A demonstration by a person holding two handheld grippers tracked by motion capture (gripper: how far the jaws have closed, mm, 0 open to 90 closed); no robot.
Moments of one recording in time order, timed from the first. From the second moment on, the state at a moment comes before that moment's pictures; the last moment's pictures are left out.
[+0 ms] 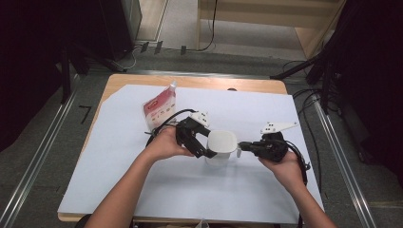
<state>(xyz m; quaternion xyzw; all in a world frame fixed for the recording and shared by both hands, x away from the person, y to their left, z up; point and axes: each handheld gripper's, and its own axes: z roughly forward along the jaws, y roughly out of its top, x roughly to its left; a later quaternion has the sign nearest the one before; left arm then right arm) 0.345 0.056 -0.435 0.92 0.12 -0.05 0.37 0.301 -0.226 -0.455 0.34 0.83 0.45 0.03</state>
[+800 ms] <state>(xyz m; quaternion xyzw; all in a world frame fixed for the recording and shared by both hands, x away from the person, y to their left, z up) 0.342 0.058 -0.433 0.92 0.13 -0.04 0.37 0.299 -0.226 -0.456 0.34 0.83 0.45 0.04</state>
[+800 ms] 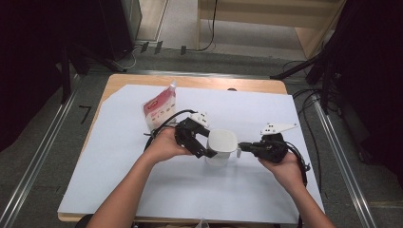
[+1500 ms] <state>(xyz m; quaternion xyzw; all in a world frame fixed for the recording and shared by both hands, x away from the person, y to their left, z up) 0.335 0.056 -0.425 0.92 0.13 -0.01 0.36 0.298 -0.225 -0.456 0.34 0.83 0.45 0.04</state>
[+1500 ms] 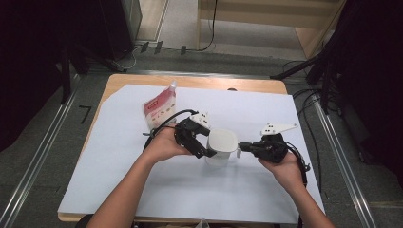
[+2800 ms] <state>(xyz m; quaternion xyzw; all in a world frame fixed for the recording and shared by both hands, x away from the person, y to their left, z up) 0.333 0.036 -0.395 0.92 0.08 -0.08 0.37 0.297 -0.226 -0.458 0.35 0.82 0.46 0.03</state>
